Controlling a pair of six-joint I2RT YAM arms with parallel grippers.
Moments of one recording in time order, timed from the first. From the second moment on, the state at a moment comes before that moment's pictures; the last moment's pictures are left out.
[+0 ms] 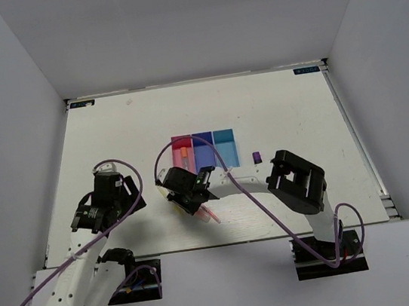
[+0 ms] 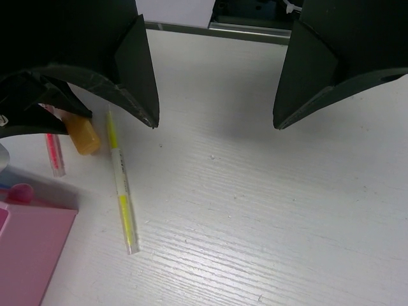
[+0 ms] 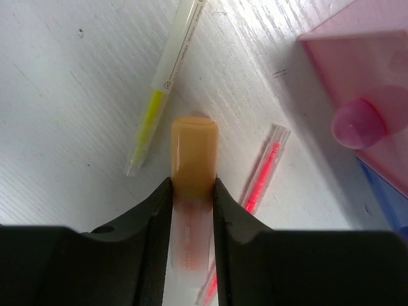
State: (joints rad) left arm -0.23 0.72 0.63 -0.84 -0.16 -0.50; right arm 1.20 2.00 1.36 -0.44 0.06 0.18
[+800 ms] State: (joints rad) left arm -0.23 0.81 0.58 -0.77 -0.01 -0.62; right arm 1.04 1.86 1.70 -0.60 0.21 0.19
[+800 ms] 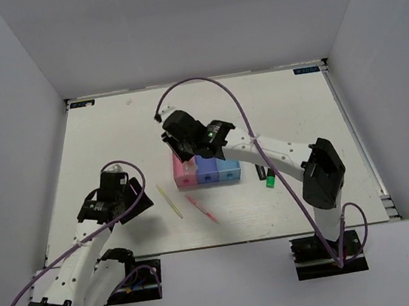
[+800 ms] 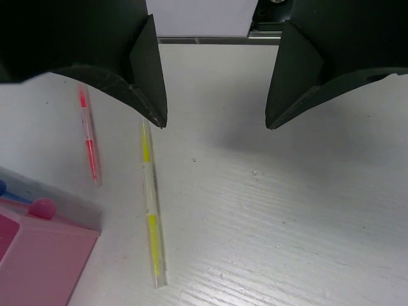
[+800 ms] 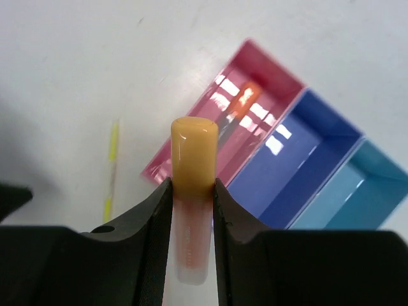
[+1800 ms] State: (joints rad) left arm -0.29 1.06 0.61 -0.67 0.03 -0.69; right arm 0.89 2.13 1.88 -0.59 0.14 0.50
